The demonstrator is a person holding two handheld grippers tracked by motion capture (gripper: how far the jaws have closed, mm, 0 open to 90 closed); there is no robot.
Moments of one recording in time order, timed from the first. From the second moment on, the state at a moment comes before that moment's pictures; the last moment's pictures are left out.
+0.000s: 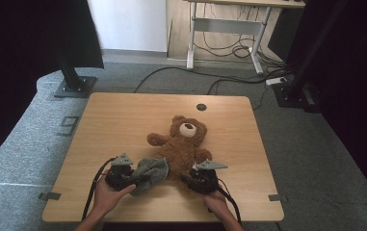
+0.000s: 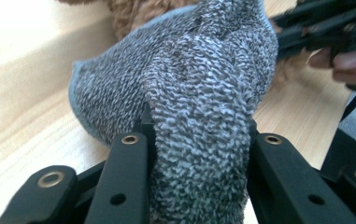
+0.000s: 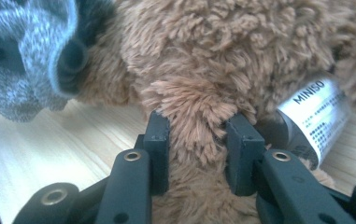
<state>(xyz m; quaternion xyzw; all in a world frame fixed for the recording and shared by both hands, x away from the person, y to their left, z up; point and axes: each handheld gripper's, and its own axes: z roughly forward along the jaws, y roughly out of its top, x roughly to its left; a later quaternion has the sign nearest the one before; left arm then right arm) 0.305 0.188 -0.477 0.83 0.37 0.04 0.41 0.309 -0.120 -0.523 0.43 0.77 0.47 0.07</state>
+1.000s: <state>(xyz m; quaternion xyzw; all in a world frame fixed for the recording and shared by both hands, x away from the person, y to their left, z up) 0.327 0.183 -0.480 0.83 0.39 0.04 0.41 0.324 -0.169 -0.464 0.44 0.72 0.51 0.16</state>
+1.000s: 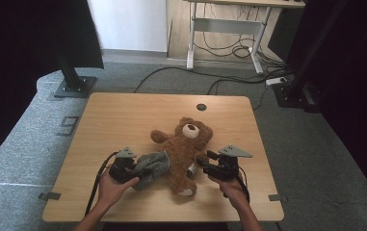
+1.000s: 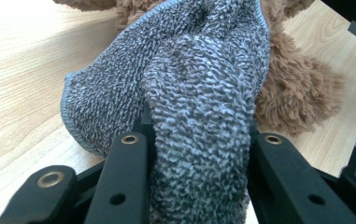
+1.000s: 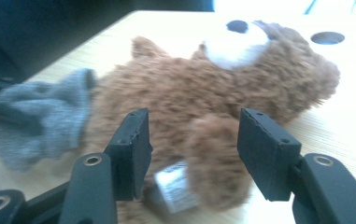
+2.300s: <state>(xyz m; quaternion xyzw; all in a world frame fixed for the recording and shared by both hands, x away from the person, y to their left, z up) 0.332 0.197 -0.459 0.81 0.39 0.05 0.43 0.323 -0.121 -0.510 0.37 0.79 0.48 0.07</state>
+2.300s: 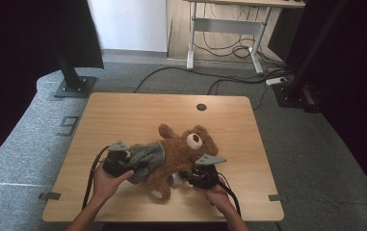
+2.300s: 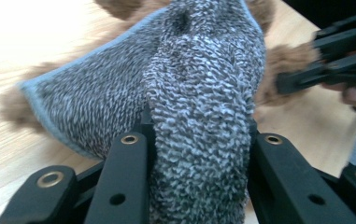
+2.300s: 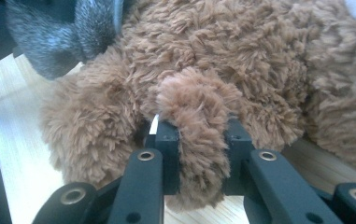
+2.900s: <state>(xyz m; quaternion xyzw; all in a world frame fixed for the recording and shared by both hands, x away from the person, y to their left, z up) 0.297 0.158 -0.447 0.85 0.31 0.02 0.42 0.325 -0.118 -0.514 0.39 0.78 0.49 0.07</state>
